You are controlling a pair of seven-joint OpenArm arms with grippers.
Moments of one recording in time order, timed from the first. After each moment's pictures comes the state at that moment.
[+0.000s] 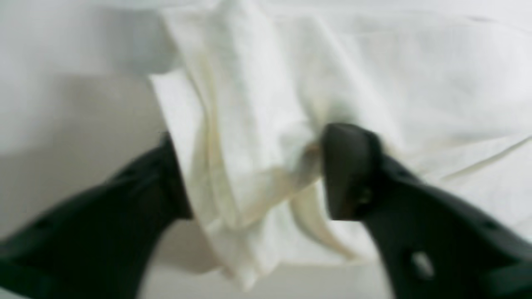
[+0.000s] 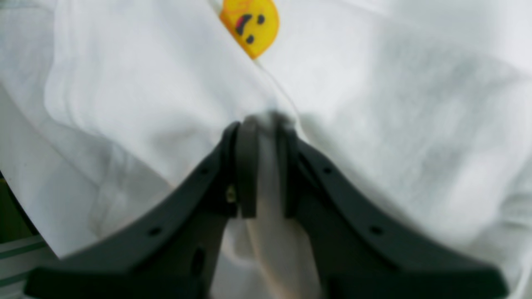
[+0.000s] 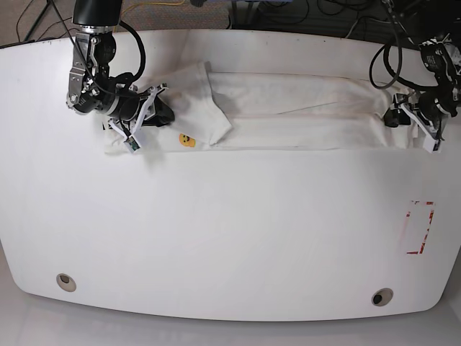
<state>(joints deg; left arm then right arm) 2.7 -19.5 -37.5 77.5 -33.0 -41.8 67.7 -8.2 13.7 11.8 85.8 32.1 41.6 -57.9</state>
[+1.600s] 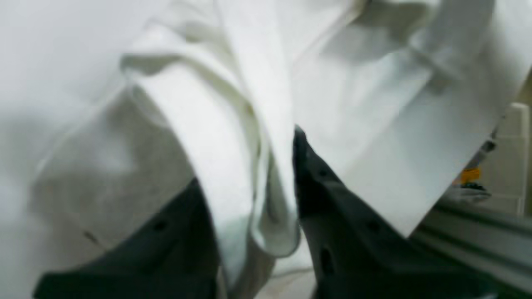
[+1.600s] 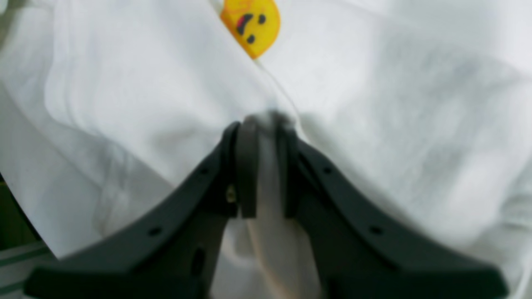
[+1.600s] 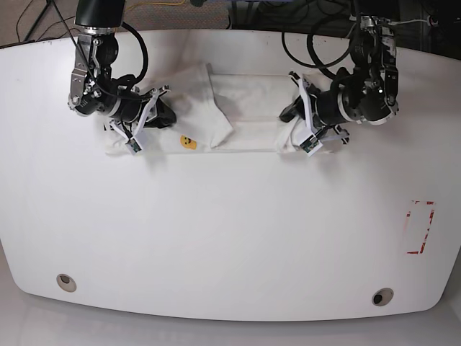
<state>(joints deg) 7.2 -9.8 -1.4 107.0 -31.9 -41.8 70.3 -7.4 12.6 12.0 85.7 32.0 41.4 -58.8</state>
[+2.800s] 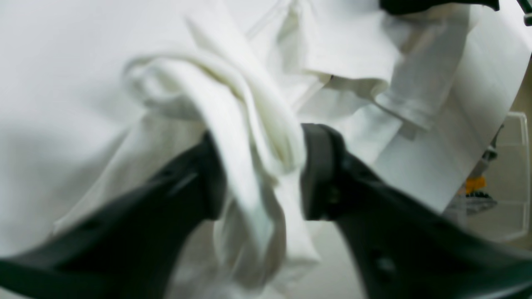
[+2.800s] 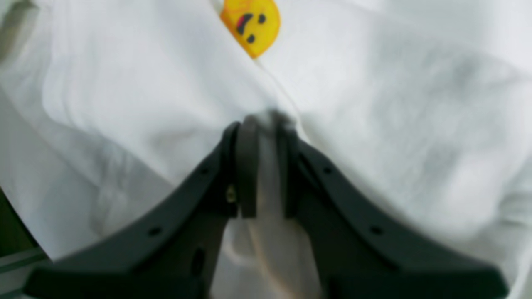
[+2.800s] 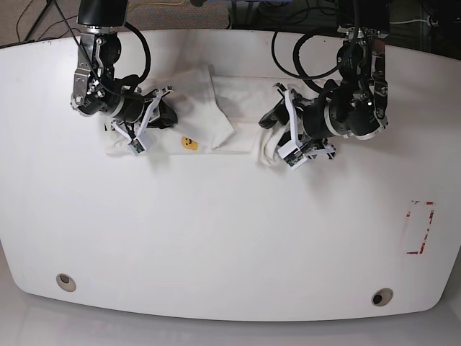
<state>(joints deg) 1.8 -5.0 1.8 107.0 -31.9 -41.8 74.3 -7.8 11.8 11.6 88.5 30.2 40.9 -59.7</state>
